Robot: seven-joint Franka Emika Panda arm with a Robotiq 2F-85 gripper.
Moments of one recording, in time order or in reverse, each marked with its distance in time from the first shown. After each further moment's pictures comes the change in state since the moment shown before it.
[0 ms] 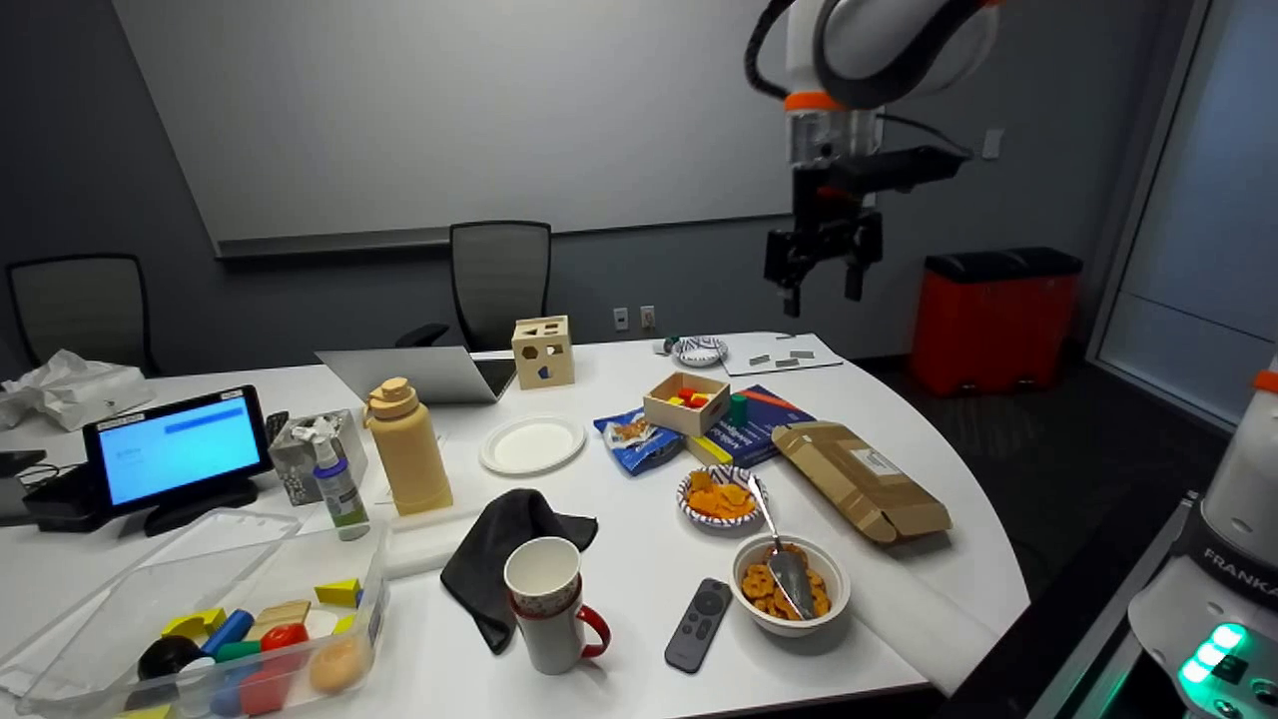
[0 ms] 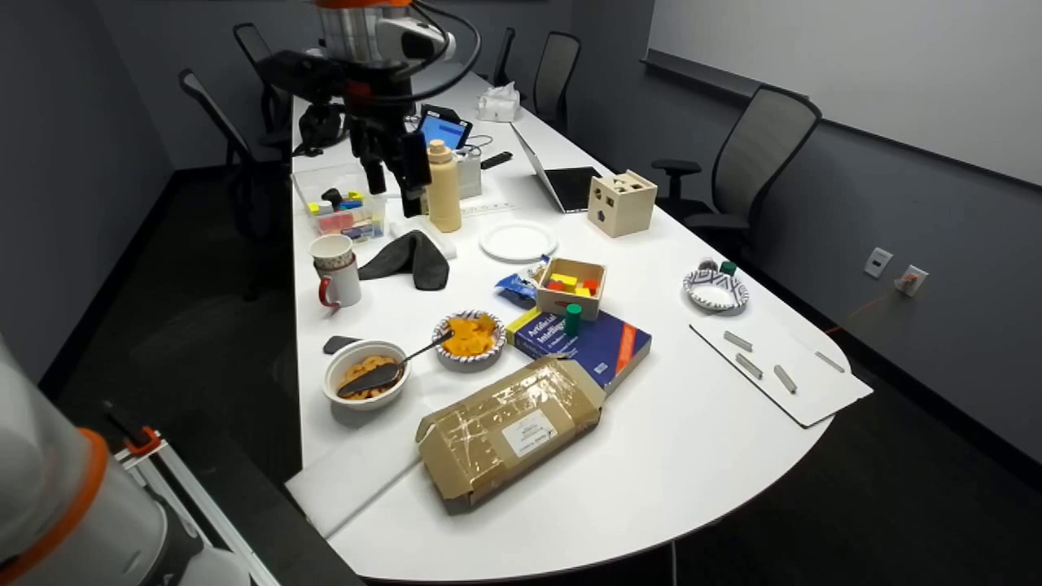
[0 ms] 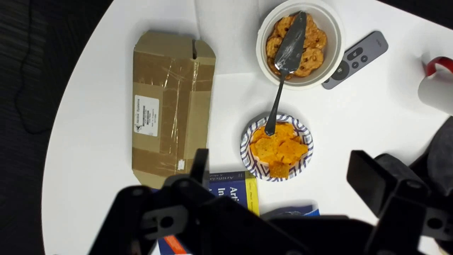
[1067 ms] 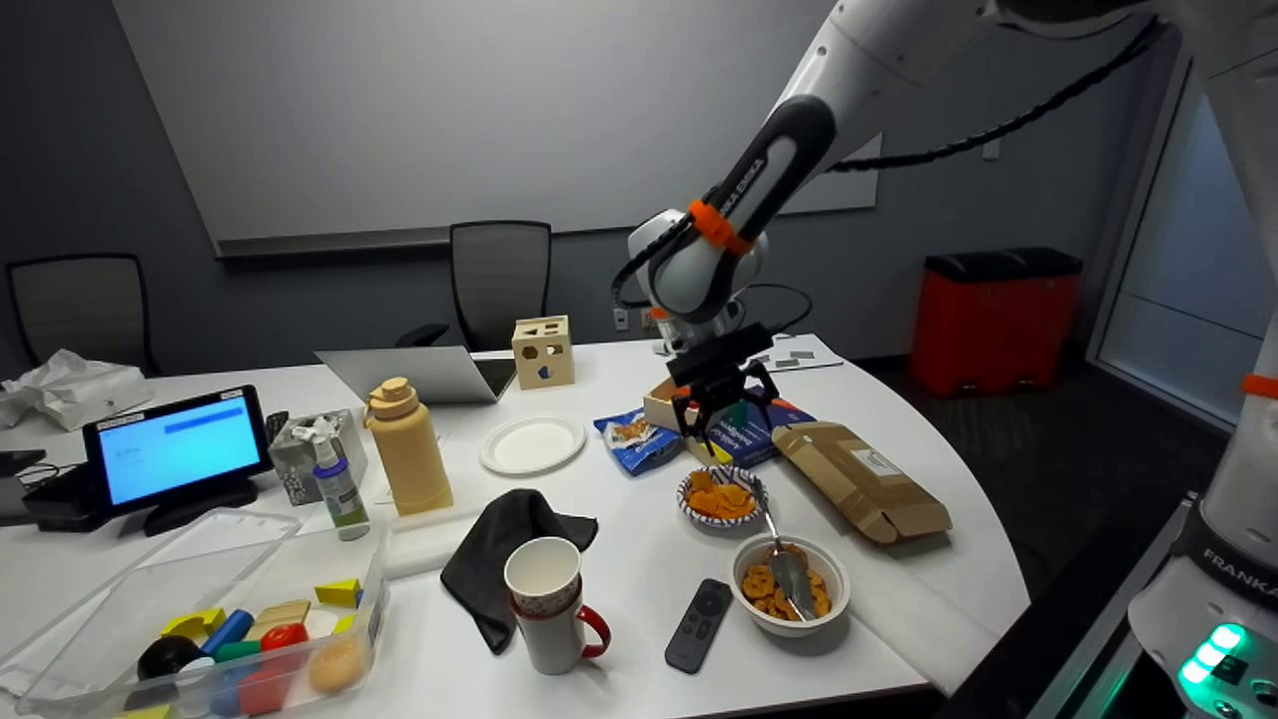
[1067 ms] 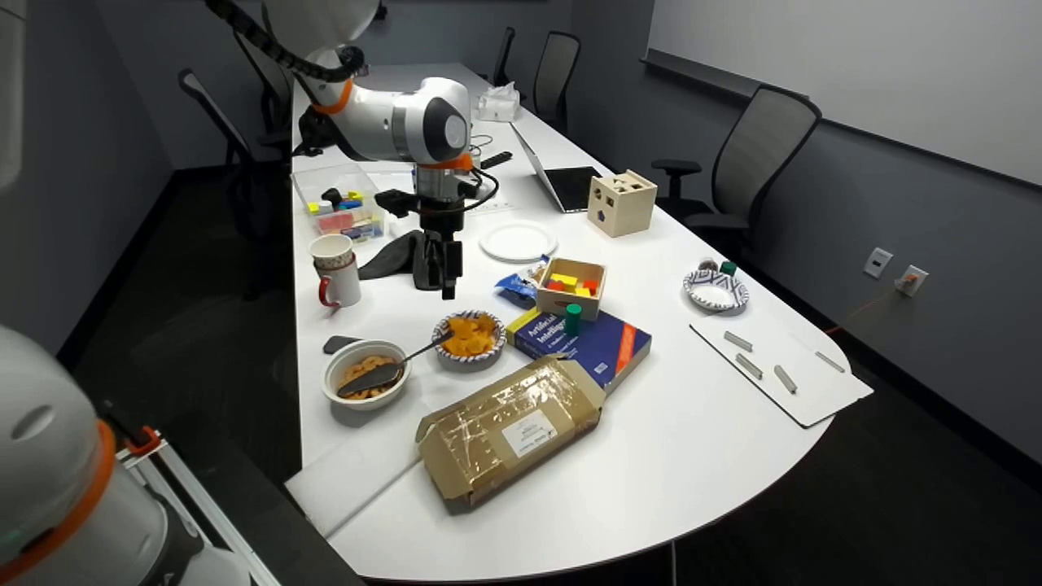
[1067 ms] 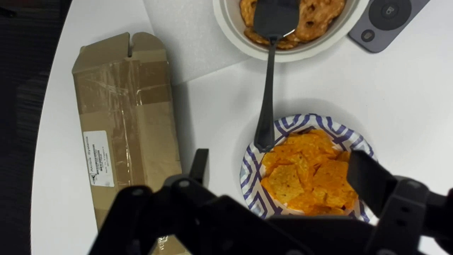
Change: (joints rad) arm 0.211 0.885 -0.124 0.518 -0.217 0.024 0.509
